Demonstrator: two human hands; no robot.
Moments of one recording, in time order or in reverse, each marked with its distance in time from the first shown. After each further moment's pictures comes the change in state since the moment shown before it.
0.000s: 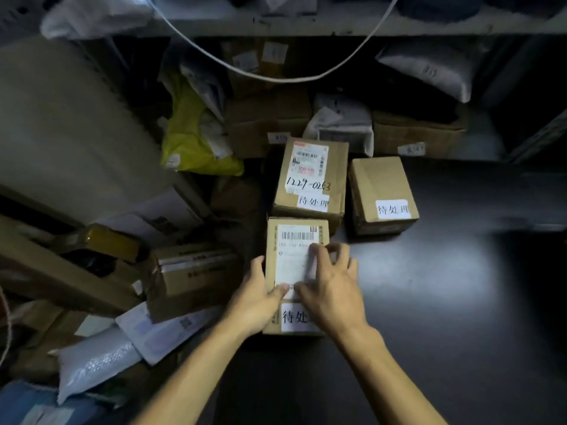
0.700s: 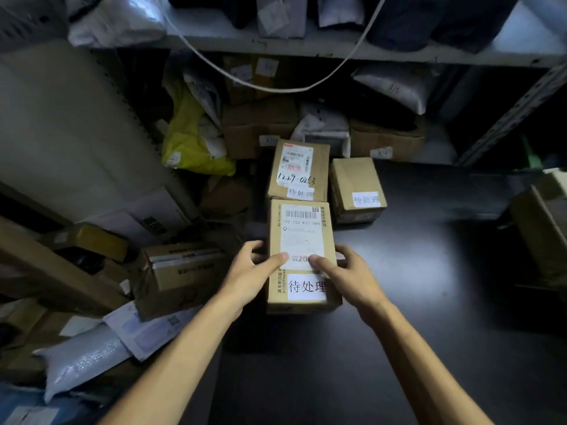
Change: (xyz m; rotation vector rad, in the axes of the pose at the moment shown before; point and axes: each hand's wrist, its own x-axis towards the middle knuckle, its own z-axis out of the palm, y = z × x) left_hand -0.048 0.024 -0.016 -0.377 0.044 0.023; right_hand -0.049 0.024 -0.043 0.681 -0.047 0.305
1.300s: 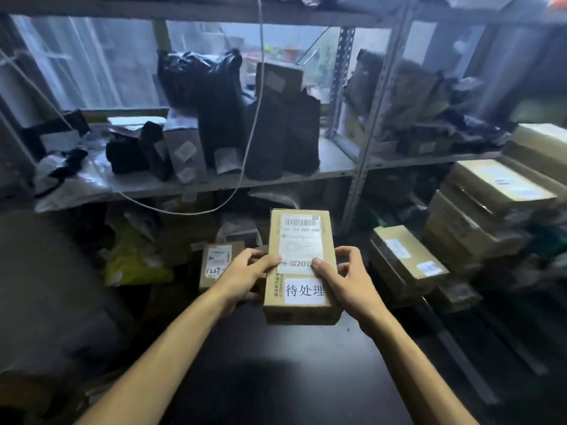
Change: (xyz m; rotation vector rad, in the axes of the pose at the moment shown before) left_hand -0.116 0.187 0.078 0.039 -0.385 0.282; right_hand -0.152 -0.070 -0.161 0.185 0.395 -0.342
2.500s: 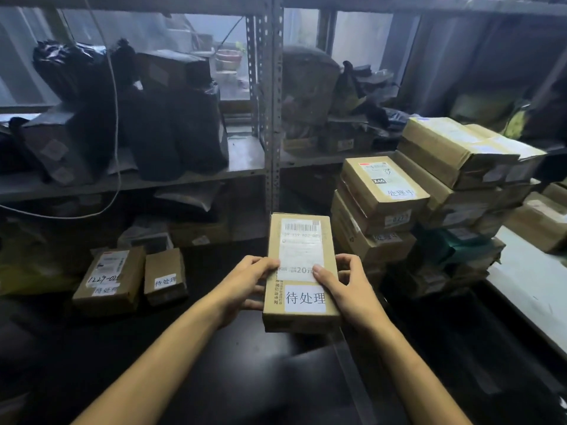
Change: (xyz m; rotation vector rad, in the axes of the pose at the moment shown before) left_hand 0.067 0.016 0.306 -0.008 -0.052 -0.054; right_hand 0.061 0.099 -0.288 0.055 0.028 0.019
